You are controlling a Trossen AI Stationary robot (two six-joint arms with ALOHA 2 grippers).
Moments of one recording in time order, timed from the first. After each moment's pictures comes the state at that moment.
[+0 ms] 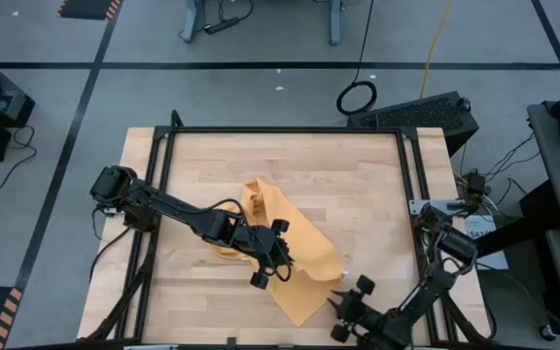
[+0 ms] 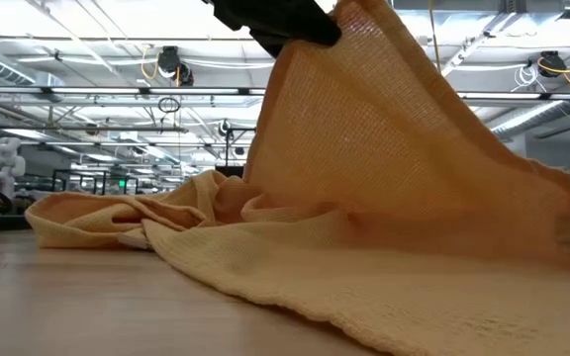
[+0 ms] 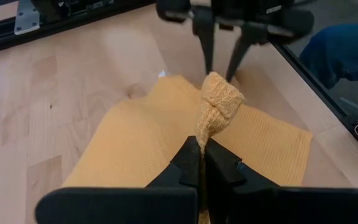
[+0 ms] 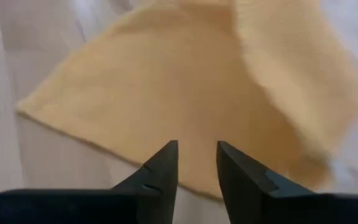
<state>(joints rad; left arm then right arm) -0.30 1.72 1.23 -0.13 0.01 0.11 0.98 2.13 1.33 -0.80 0.96 1.52</state>
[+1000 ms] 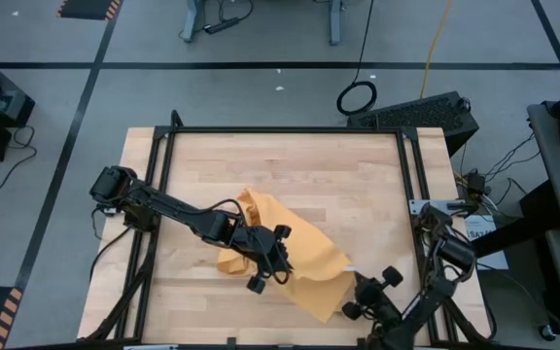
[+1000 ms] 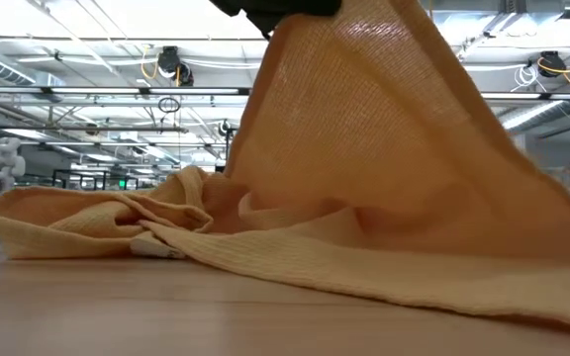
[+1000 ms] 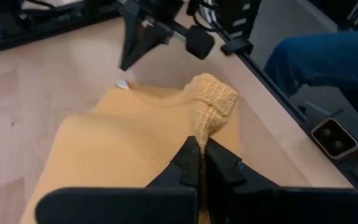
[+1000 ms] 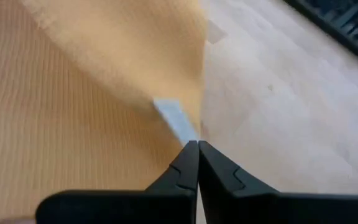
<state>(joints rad) -0.31 1.72 1.23 -0.10 0.12 0.11 1.02 2.19 1.42 -1.47 0.76 2.04</state>
